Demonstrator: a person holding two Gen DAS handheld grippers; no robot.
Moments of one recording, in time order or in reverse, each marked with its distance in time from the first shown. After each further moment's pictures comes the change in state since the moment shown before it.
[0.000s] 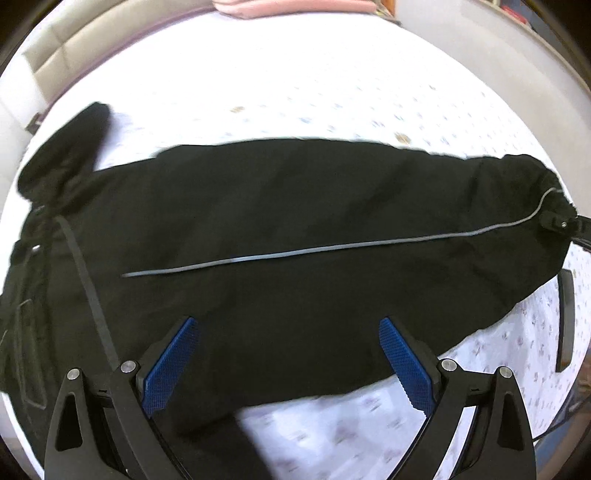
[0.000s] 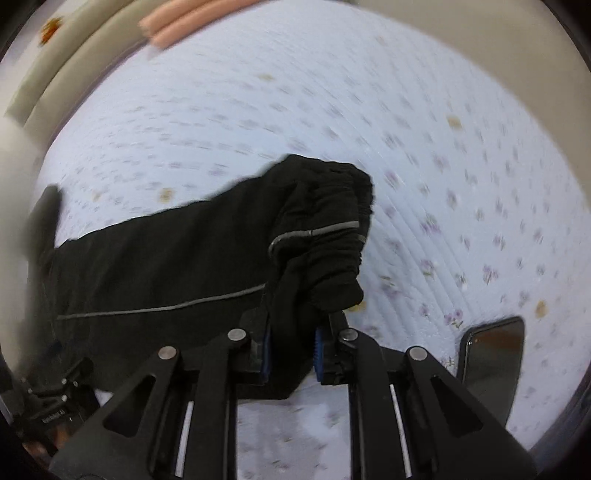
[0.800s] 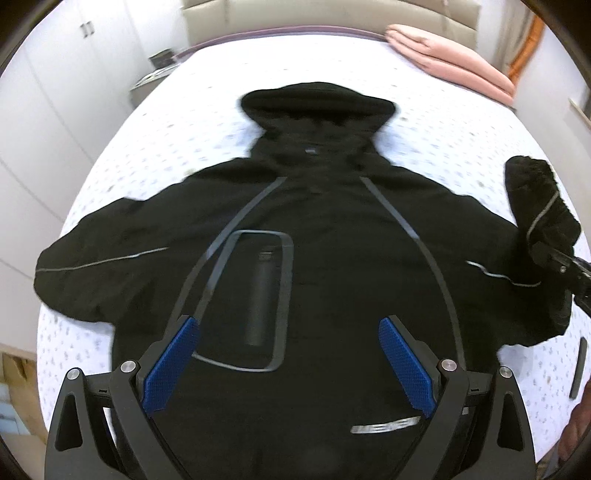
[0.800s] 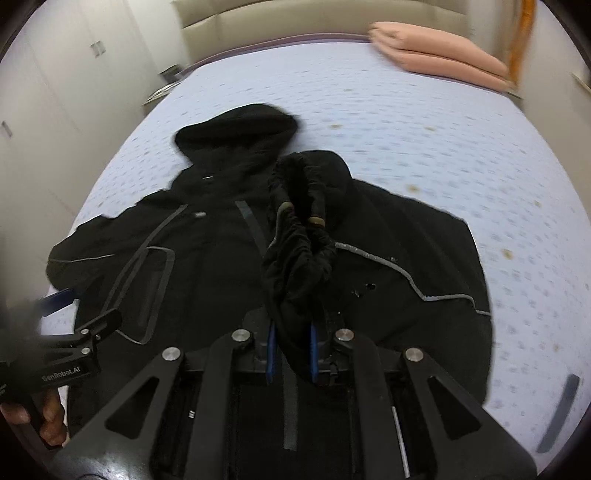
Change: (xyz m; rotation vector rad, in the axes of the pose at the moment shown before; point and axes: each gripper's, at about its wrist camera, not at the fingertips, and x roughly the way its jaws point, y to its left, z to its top) left arm -0.109 0.334 -0.102 -0.356 -0.069 0.166; right arm -0.038 0.402 -0.109 -0.508 -0.083 0.202
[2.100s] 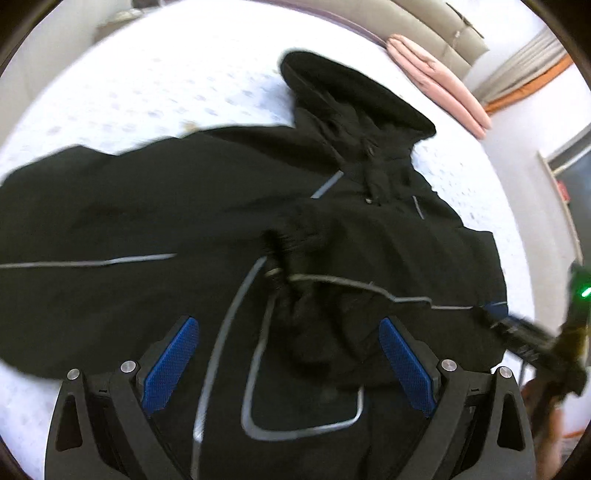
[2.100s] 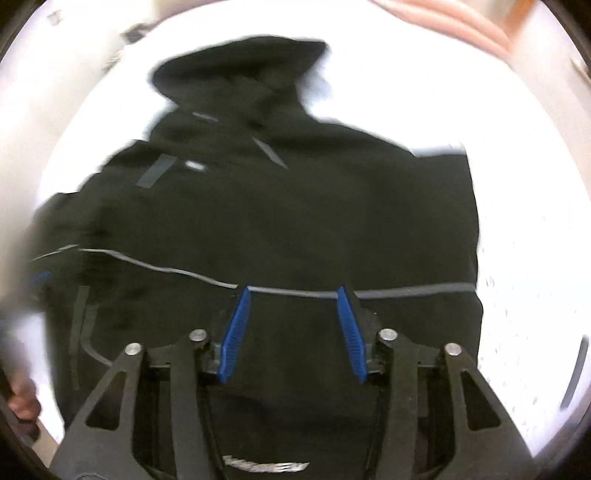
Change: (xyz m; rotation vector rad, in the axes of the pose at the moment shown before) left arm 0.127 0.141 0.035 -0.106 0.107 -0.432; right arm 0.098 0.031 -0.028 0.096 0.199 -0.161
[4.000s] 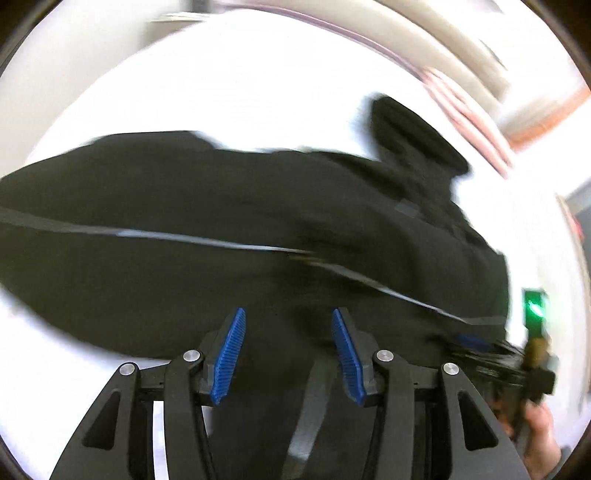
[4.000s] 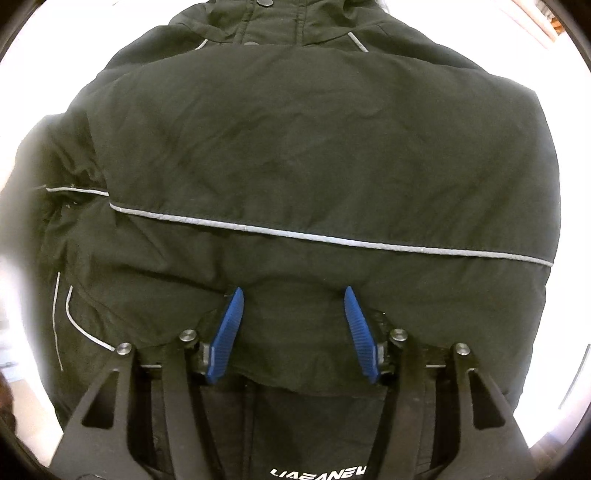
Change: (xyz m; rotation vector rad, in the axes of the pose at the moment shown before) left arm -0.073 0.096 -0.017 -0.153 -0.120 0.127; right arm 0.076 0.071 0.023 -0.114 0.231 0.007
